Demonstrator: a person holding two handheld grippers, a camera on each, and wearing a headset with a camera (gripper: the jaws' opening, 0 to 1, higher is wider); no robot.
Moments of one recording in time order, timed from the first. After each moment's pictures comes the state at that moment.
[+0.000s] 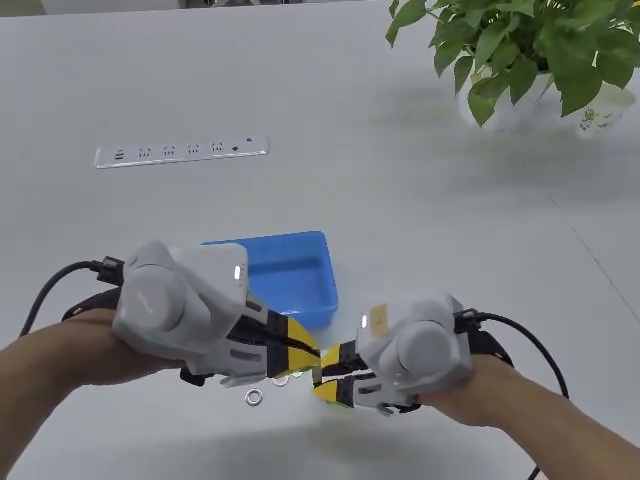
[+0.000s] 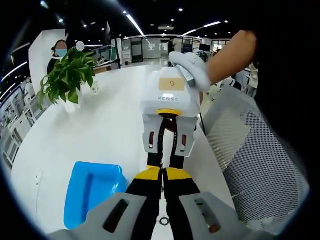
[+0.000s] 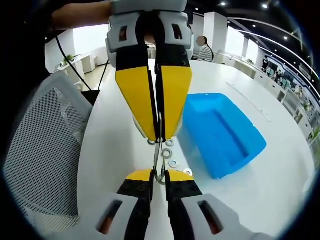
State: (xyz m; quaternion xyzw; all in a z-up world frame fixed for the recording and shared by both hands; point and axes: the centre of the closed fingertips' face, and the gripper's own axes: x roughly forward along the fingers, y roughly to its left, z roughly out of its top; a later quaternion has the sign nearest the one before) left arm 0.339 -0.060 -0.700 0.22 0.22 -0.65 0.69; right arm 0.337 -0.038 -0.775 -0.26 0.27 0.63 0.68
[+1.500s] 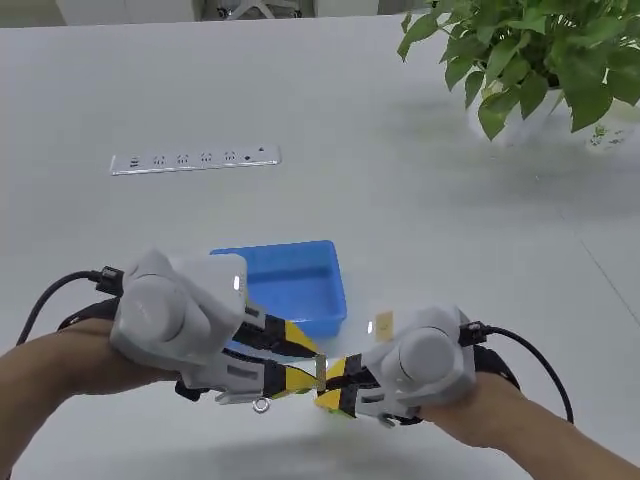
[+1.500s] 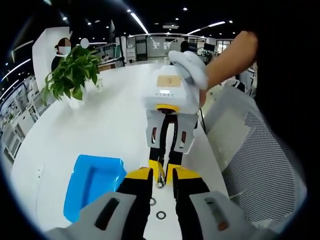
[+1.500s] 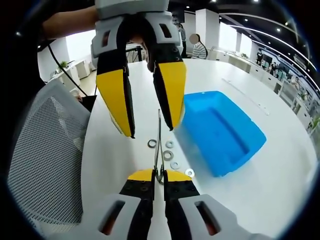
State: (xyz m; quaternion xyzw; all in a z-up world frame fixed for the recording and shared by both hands) left arm 0.335 -0.046 -0.697 0.22 0.24 -0.63 0.71; right arm 0.335 -0.037 -0.773 -0.24 0.29 0.62 0.69
